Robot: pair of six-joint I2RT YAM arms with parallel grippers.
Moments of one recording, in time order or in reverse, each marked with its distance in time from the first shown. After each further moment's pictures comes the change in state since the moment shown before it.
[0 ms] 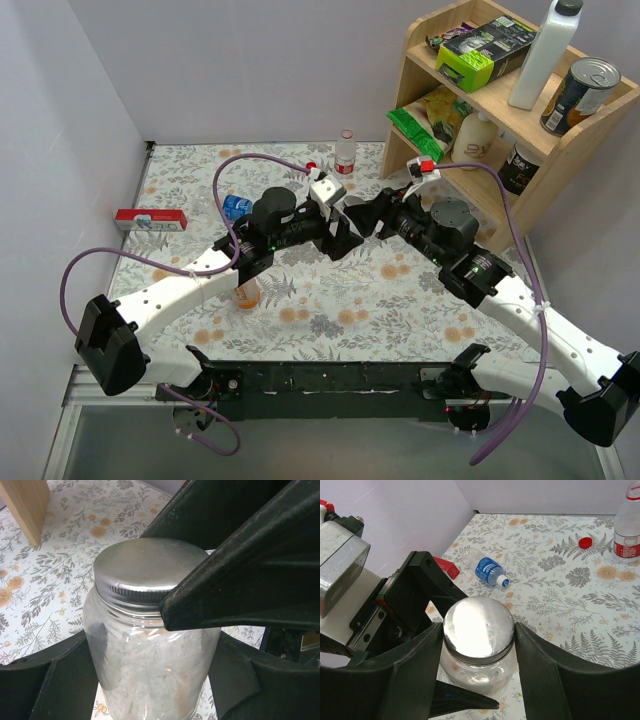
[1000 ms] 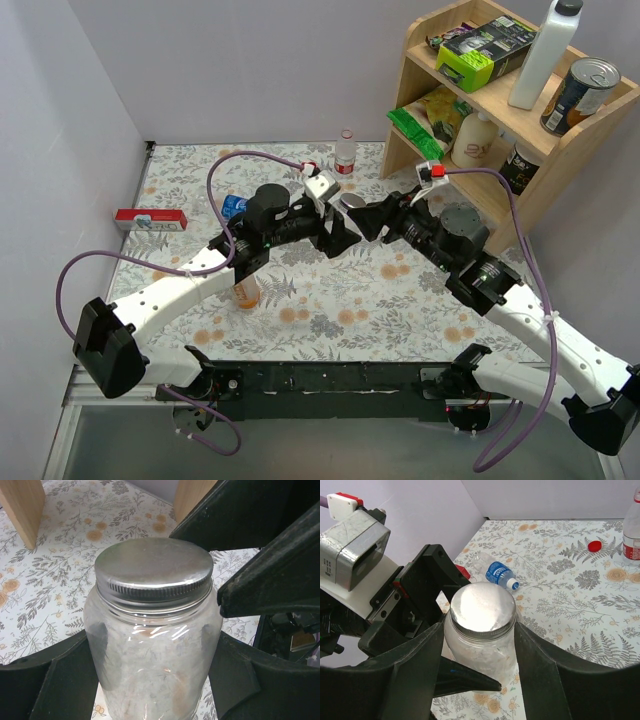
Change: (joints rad) left arm 0.040 -0.016 0.000 0.006 0.051 -0.026; right arm 0.006 -0.065 -0.027 0.000 0.002 0.032
